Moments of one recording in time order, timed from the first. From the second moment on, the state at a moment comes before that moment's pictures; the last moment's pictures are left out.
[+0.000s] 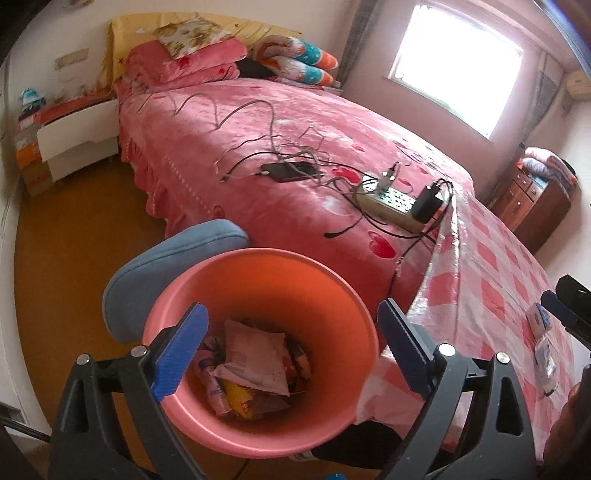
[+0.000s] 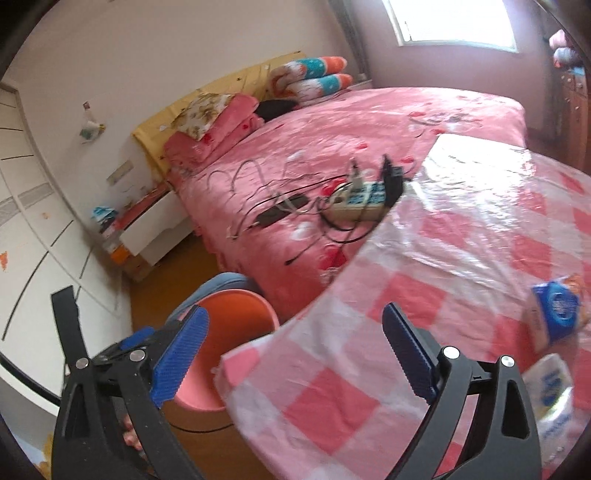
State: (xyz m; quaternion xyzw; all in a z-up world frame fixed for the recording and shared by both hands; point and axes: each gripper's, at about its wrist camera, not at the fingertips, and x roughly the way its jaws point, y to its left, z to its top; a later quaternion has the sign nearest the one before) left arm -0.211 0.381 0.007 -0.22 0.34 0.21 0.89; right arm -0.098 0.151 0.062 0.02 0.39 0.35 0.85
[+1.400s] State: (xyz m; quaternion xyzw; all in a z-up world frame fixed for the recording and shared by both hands) left arm -0.156 0.250 0.032 -0.16 0.36 0.08 0.91; right arm -0.095 0.029 0.064 0.00 0.34 0.22 0.92
